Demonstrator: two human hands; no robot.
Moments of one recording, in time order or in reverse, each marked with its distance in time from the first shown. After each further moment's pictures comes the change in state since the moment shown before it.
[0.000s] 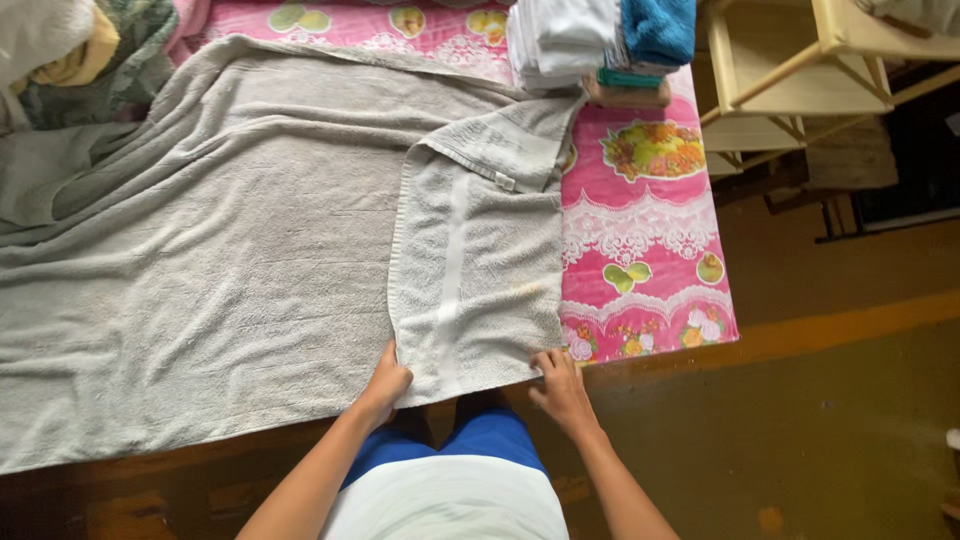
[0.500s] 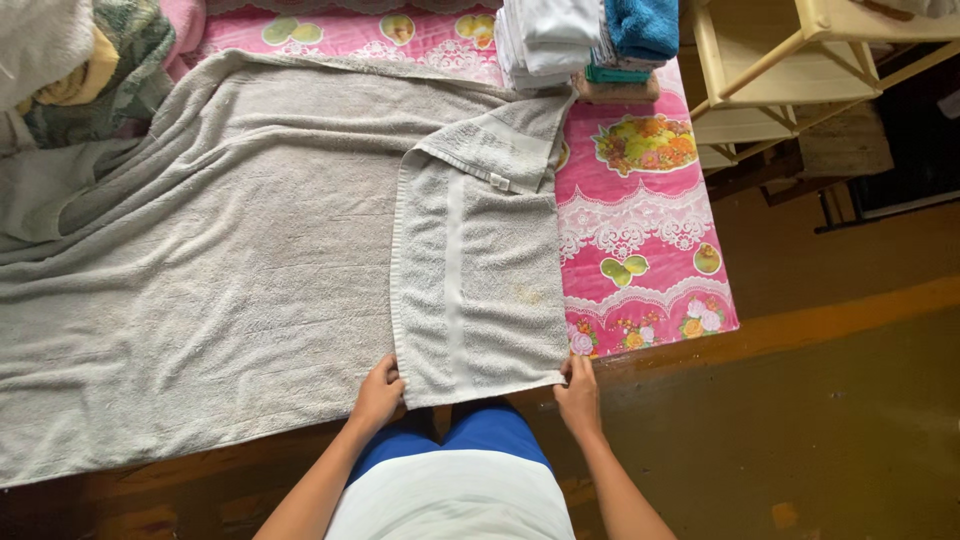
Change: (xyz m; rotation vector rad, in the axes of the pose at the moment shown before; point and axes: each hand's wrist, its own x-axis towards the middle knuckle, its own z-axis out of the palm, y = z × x) left_hand -0.012 -0.022 -0.031 0.164 -0.034 0.082; right_hand -0.033 0.066 0.063 0.188 0.226 0.396
